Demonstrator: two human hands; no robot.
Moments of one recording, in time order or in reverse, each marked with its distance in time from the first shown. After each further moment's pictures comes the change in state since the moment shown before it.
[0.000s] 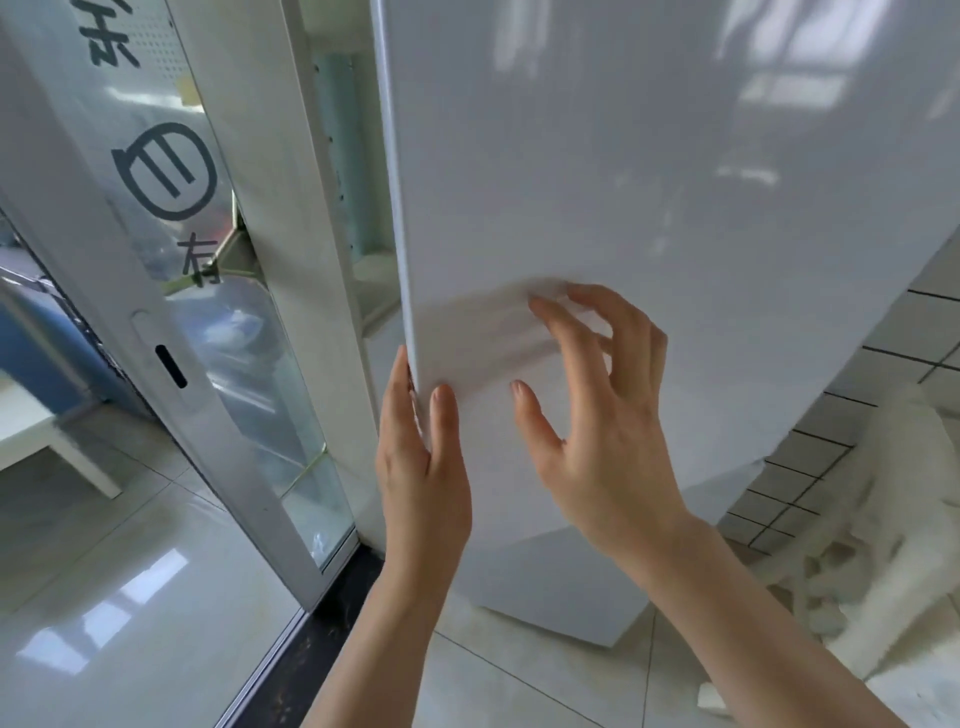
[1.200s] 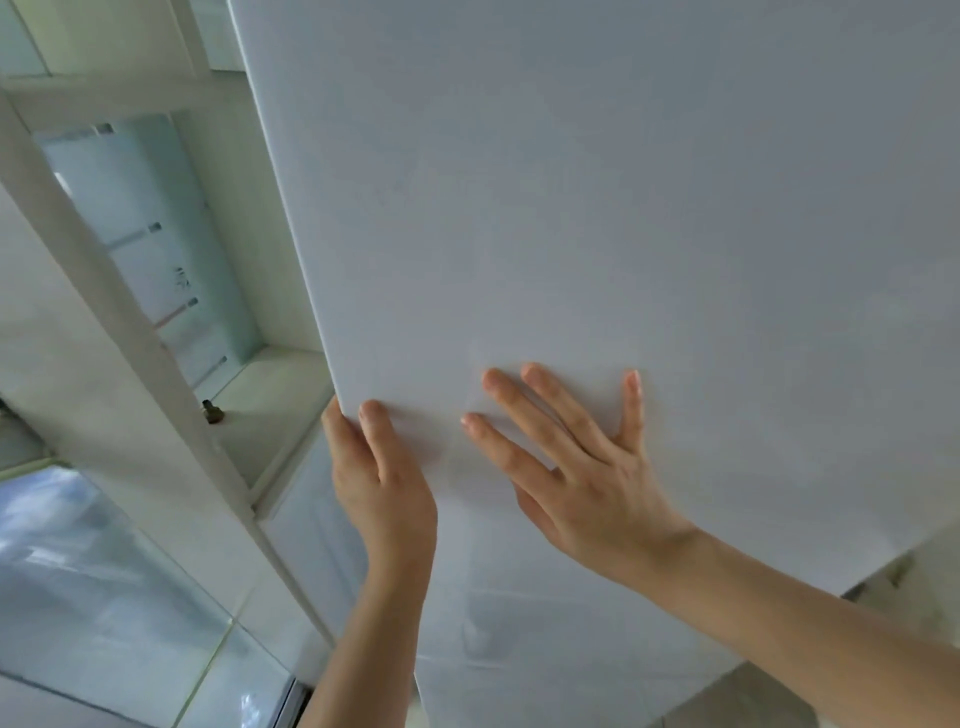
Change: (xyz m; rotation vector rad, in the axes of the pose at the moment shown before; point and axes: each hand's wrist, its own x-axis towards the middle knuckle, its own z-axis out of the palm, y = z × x) left_hand 0.256 -0.115 0.128 -0.098 0.173 0.003; right_hand 0.133 0.182 0.144 -0.762 -0.069 -0.376
